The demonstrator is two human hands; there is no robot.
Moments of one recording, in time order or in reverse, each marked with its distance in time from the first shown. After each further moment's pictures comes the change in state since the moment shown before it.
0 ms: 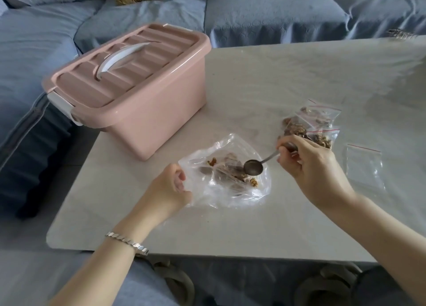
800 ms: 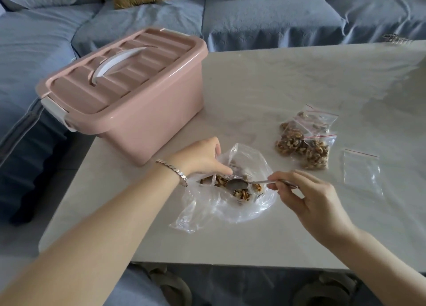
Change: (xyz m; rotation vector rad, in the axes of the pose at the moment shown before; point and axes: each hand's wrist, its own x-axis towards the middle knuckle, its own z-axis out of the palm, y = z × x) left_hand 0.068 0.077 0.004 0.334 -0.342 0.195; right_hand -0.036 0.011 0.008 0.231 0.000 -0.110
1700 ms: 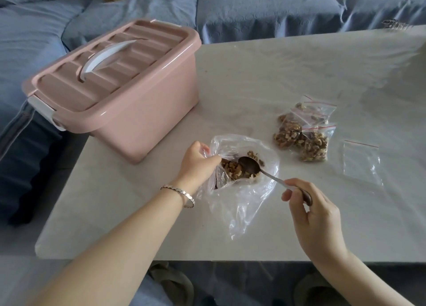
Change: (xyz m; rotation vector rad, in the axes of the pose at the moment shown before) left_hand 0.007 -0.008 0.051 -0.703 0.389 -0.209; right_hand -0.041 0.006 0.022 -0.098 0.248 0.259
